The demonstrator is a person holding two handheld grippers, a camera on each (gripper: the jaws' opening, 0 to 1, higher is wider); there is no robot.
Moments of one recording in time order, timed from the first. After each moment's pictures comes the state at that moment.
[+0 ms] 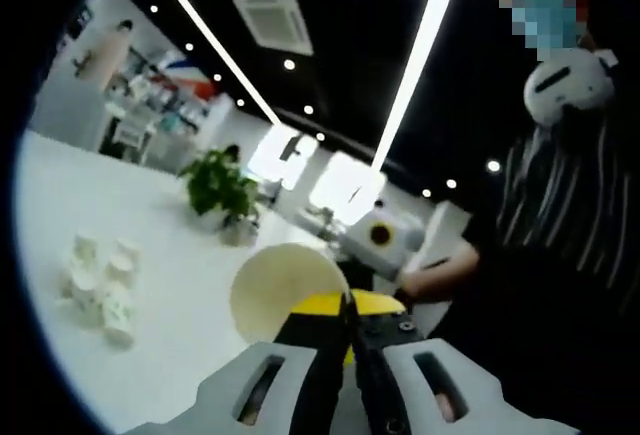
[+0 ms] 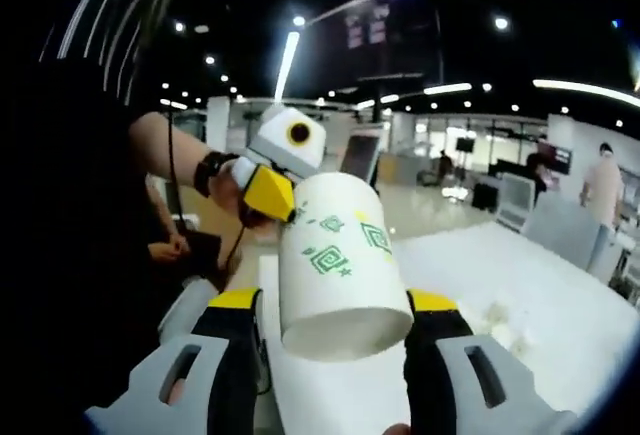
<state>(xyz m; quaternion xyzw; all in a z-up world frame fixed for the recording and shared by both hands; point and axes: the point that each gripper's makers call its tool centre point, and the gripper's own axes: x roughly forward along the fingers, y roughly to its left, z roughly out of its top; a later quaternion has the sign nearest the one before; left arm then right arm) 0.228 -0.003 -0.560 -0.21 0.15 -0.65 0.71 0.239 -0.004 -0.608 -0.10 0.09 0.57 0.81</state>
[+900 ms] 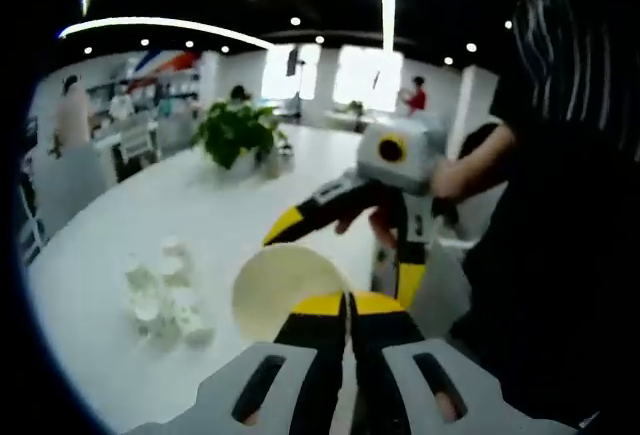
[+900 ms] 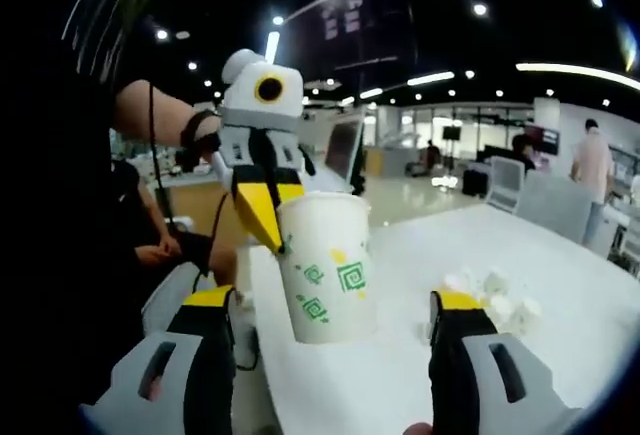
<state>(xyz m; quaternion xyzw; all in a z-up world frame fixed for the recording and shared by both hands) 0.238 -0.015 -0.622 0.13 0.24 -0.63 0.73 0.255 -0.028 -0.648 -0.10 0.11 0.55 0.82</state>
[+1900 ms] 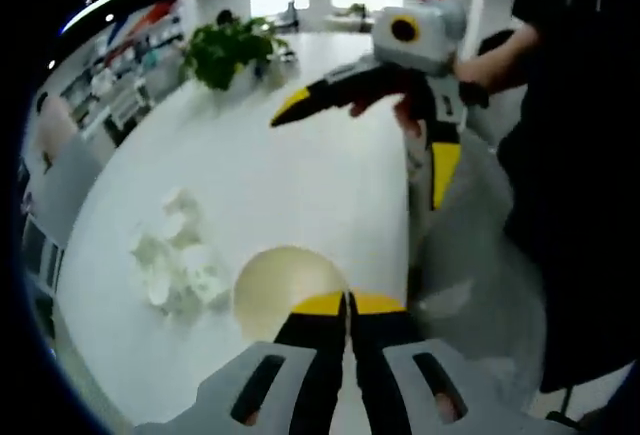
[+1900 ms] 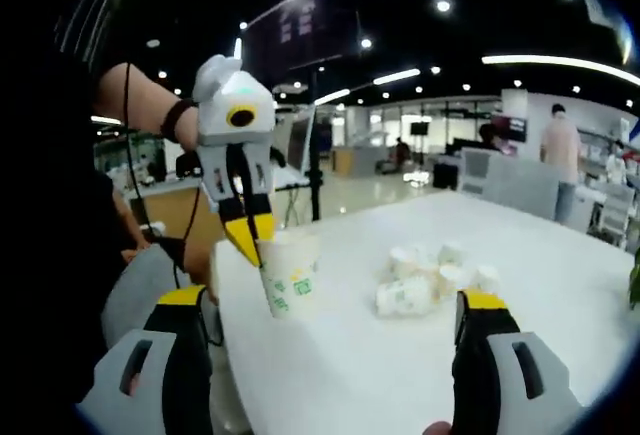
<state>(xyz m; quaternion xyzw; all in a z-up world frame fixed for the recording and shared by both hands) 0.269 -0.027 -0.694 0.28 0.35 -0.58 0.68 0.296 -0.105 -0.662 -0.05 0.12 0.49 0.86</state>
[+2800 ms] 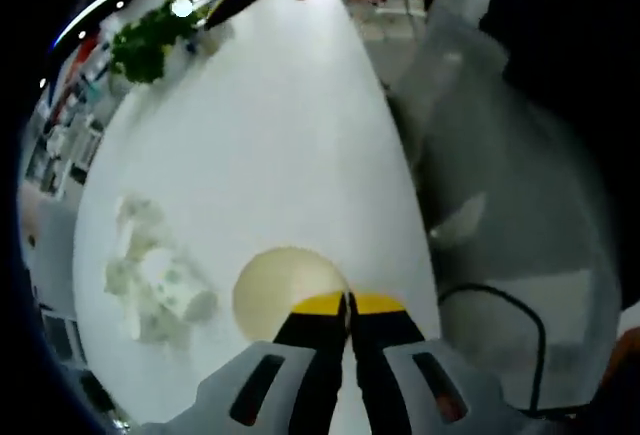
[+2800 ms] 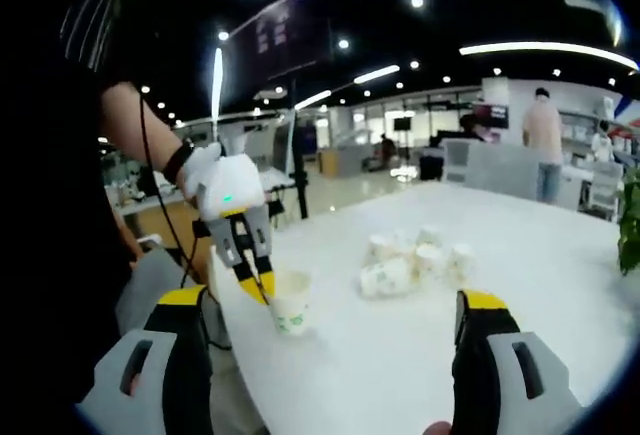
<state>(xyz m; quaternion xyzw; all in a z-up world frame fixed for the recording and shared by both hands) 0.258 -0.018 -0.786 0.43 0.35 -0.60 0.57 0.283 -0.146 -0.665 -0.02 0.13 0.47 0.87</state>
